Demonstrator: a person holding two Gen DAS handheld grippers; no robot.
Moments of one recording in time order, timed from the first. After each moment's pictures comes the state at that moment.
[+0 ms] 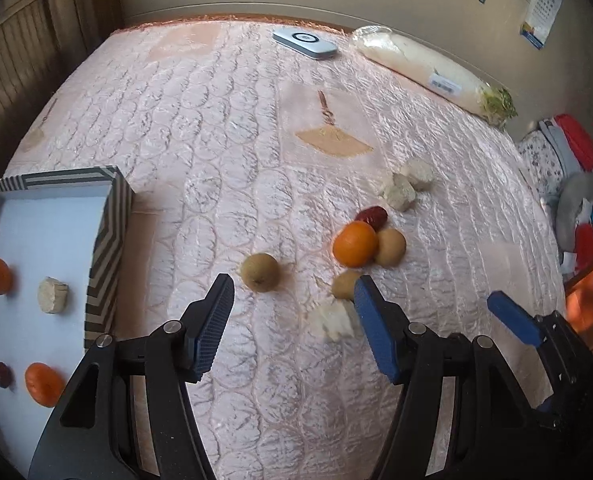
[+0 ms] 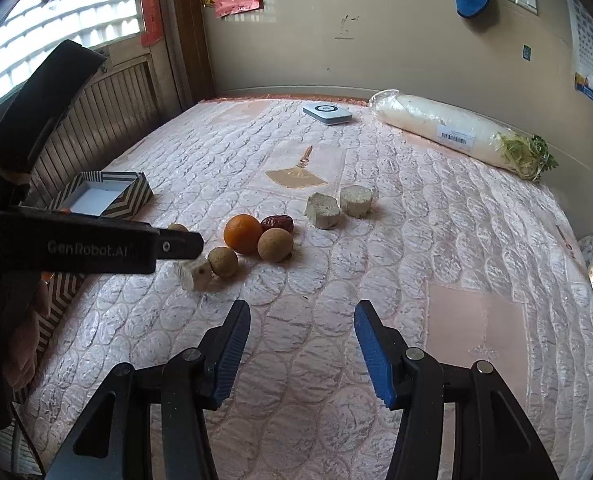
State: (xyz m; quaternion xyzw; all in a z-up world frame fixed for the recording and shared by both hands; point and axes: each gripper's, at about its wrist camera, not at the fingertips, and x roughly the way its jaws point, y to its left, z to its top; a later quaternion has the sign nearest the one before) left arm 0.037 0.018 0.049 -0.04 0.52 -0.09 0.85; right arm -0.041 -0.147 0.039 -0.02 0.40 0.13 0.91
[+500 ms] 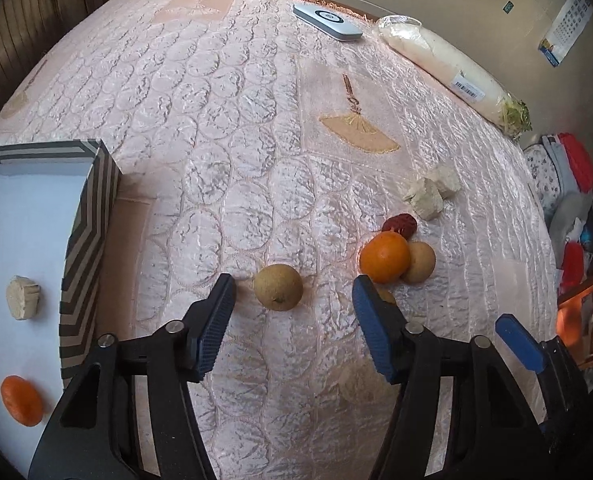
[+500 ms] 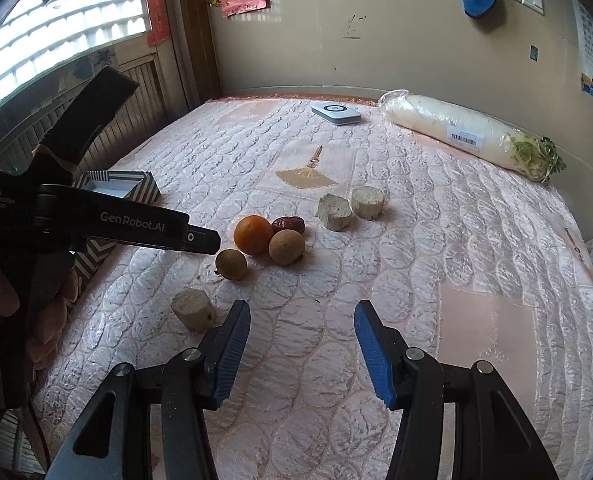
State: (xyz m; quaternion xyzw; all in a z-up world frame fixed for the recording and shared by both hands) left arm 0.059 0.030 0.025 -0.08 0.55 -0.10 0.82; right arm -0.038 -0.141 0.039 -0.02 0.40 0.14 0.90
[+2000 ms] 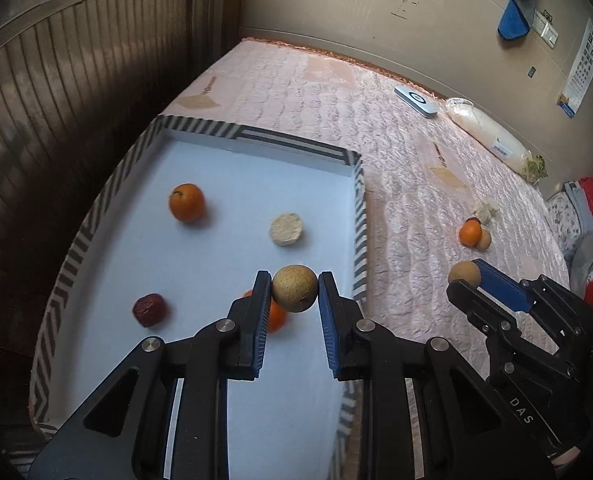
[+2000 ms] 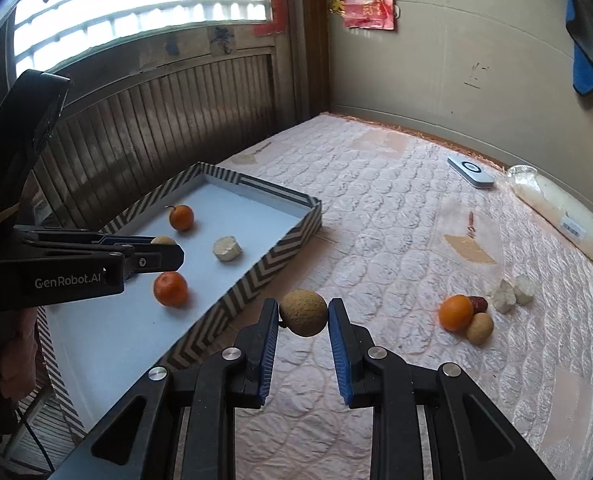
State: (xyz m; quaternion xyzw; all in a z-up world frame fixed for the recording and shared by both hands) left arm -0.058 0.191 0.077 -0.09 0.47 -0.01 0.88; right arm -0.053 0.010 0.070 -0.08 0.37 0.26 0.89
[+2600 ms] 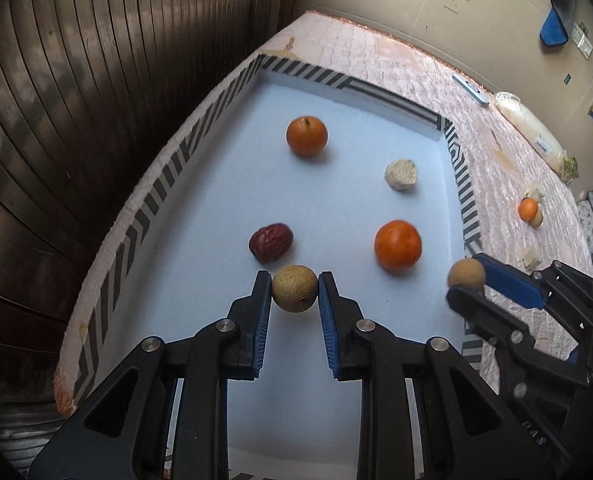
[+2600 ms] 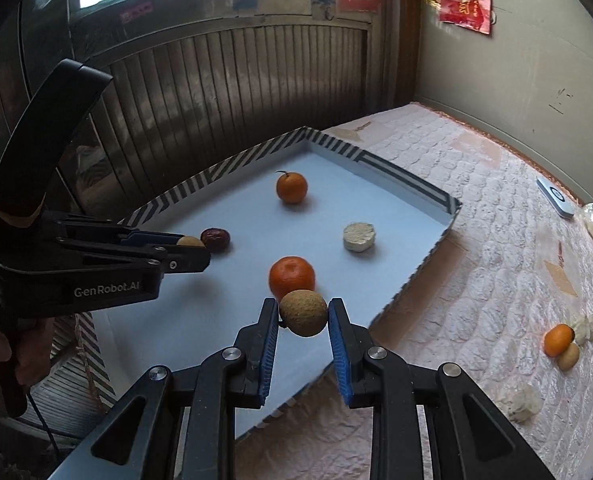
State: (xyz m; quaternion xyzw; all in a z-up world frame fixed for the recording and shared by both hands) left arm -0.094 0.258 0.036 -0.11 0.50 0.03 0.86; right arm -0.080 0.107 0.050 -0.14 0.39 0.35 0.84
